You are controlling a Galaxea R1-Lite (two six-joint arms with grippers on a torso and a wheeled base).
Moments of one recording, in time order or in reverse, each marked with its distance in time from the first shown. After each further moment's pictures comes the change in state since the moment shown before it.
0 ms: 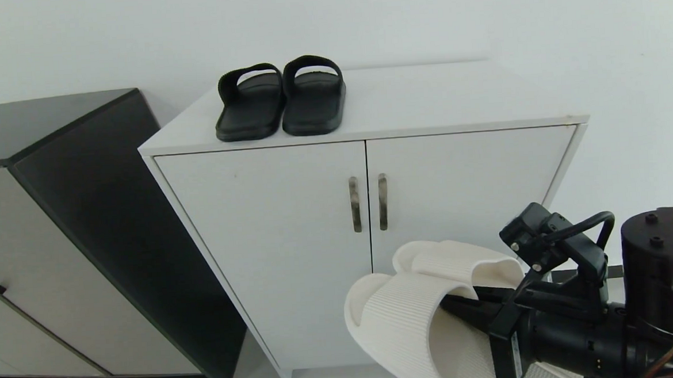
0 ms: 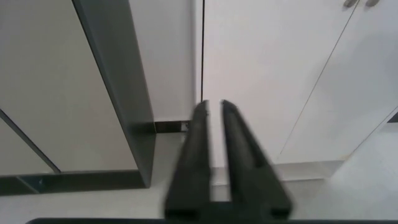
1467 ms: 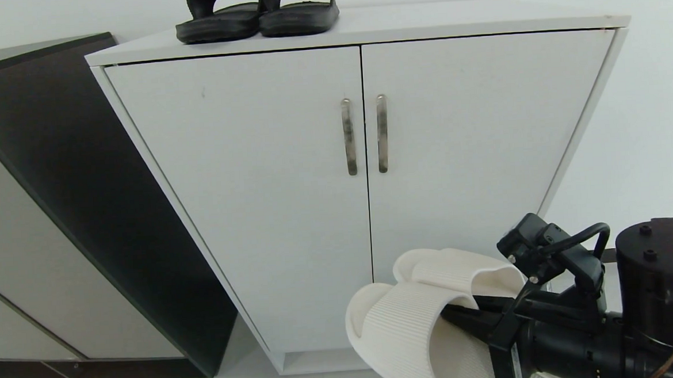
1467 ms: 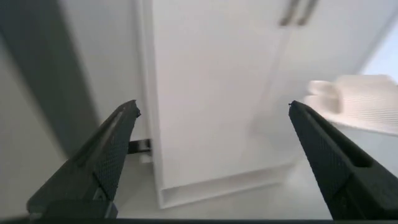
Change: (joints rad) left arm -0.016 0.324 -0.304 -0.064 -0.196 -0.057; right arm 0.010 0.004 0.022 -0.001 -0.001 0.001
